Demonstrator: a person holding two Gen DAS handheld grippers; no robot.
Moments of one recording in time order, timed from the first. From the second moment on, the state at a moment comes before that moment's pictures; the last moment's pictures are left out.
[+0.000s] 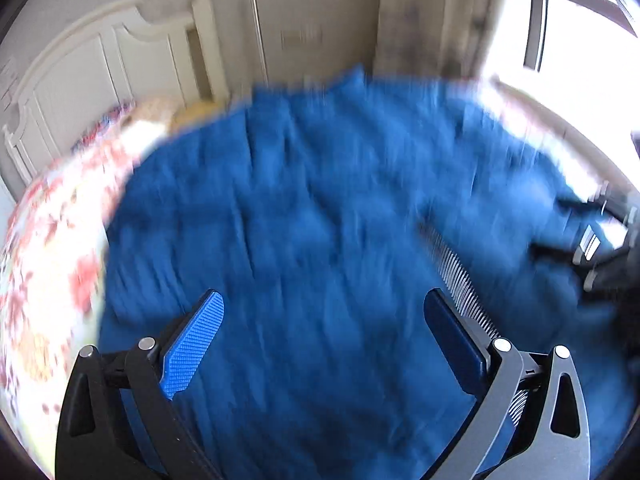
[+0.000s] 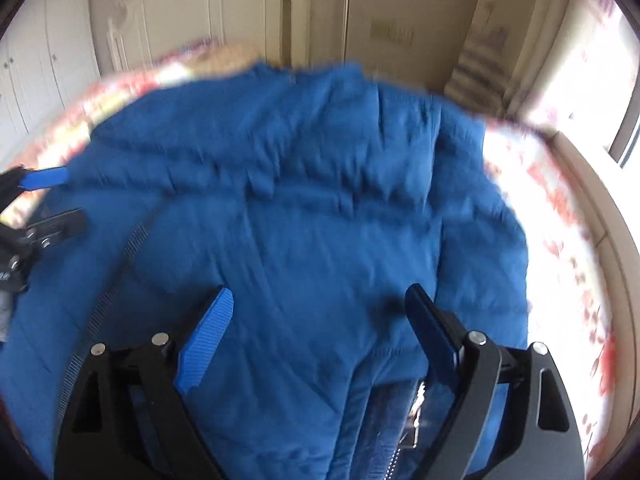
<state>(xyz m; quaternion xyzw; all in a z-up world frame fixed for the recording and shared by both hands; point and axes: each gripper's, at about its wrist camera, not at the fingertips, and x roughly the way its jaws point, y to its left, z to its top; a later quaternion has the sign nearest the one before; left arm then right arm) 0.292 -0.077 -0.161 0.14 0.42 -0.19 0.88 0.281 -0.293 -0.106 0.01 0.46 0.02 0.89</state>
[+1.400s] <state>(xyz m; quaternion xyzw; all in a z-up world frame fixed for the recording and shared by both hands) 0.152 0.019 -0.173 0.10 0.39 -0.16 0.90 0.138 -0.246 -0.106 -0.04 0.44 0.06 0.89</state>
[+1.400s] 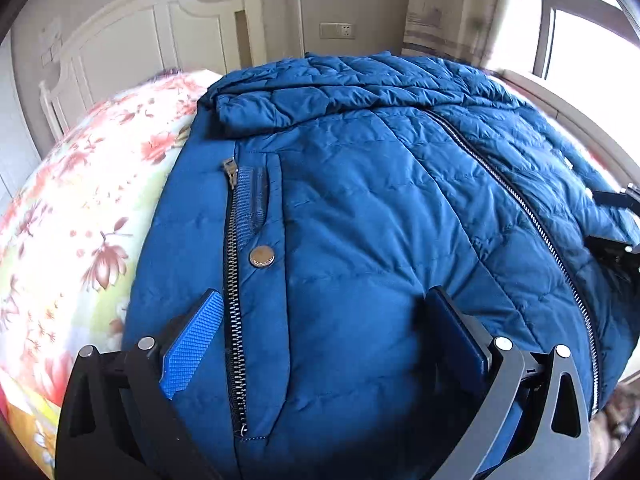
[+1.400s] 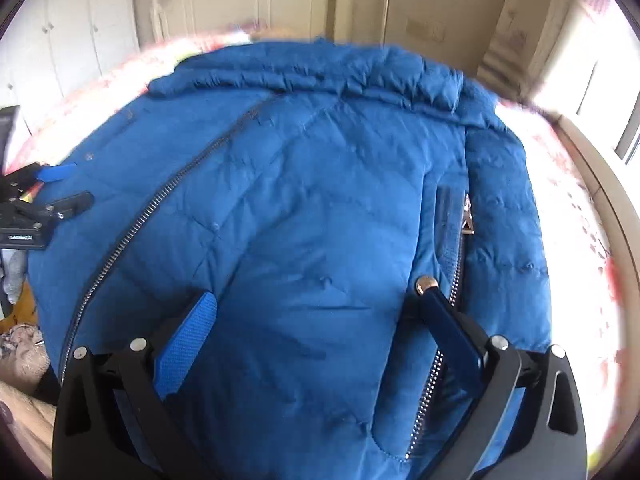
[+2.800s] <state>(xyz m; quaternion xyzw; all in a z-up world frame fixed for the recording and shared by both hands) 0.079 0.143 -0.168 -0.04 0.40 -0.18 0.90 0.032 -0.357 -0.109 0.09 0.44 -0.02 0.89</state>
